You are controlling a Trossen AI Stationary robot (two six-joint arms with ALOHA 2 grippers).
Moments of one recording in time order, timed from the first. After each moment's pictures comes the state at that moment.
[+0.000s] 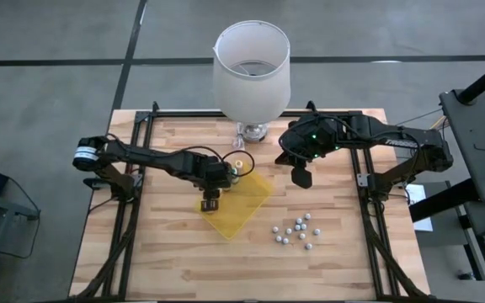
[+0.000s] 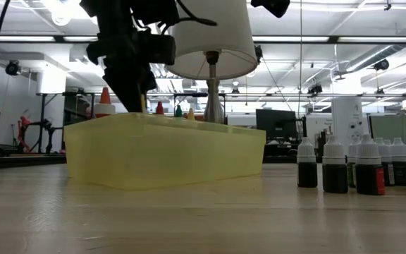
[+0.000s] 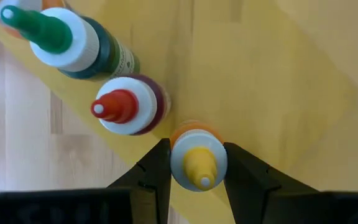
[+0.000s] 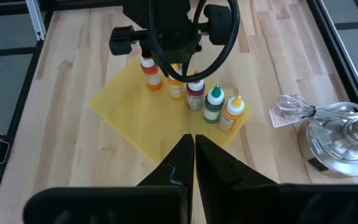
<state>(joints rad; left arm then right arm) -0.01 1.57 1.14 -0.78 -0.03 -0.06 -0.07 1.38 1.52 -0.90 -0.10 0.05</state>
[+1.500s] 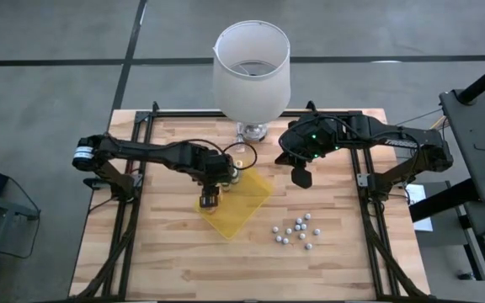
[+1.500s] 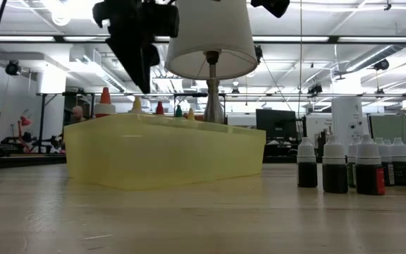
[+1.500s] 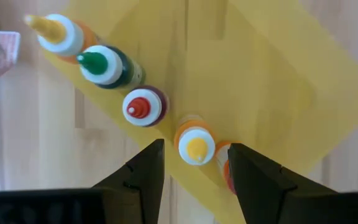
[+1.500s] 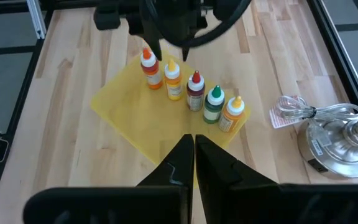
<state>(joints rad) -0.01 1.56 1.36 -1.02 -0.02 -0.06 -0.07 1.38 1.52 -0.90 -0.10 0.04</state>
